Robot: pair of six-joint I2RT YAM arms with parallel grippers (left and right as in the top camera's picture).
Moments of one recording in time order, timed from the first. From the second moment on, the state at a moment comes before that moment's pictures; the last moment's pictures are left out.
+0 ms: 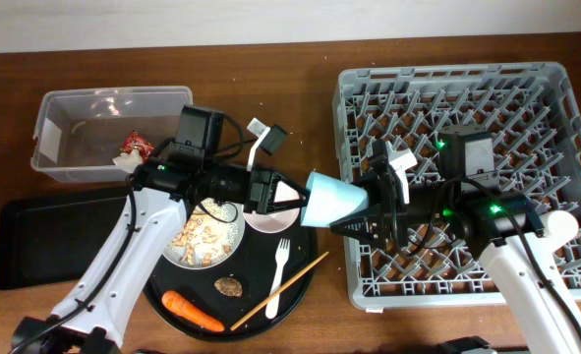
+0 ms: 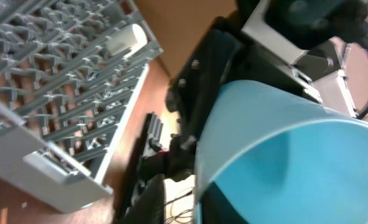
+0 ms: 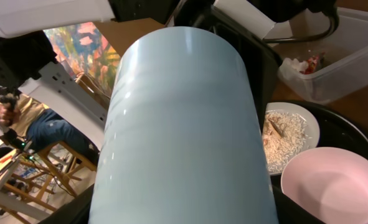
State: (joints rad) left arm -0.30 1.51 1.18 -0.64 1.34 -0.12; right arm 0.16 1.20 1.01 -0.66 -1.33 -0.32
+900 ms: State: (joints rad) left arm -0.02 1.50 1.19 -1.06 0.48 -0.08; right arm 0.09 1.21 1.41 -1.27 -0.05 -0.02
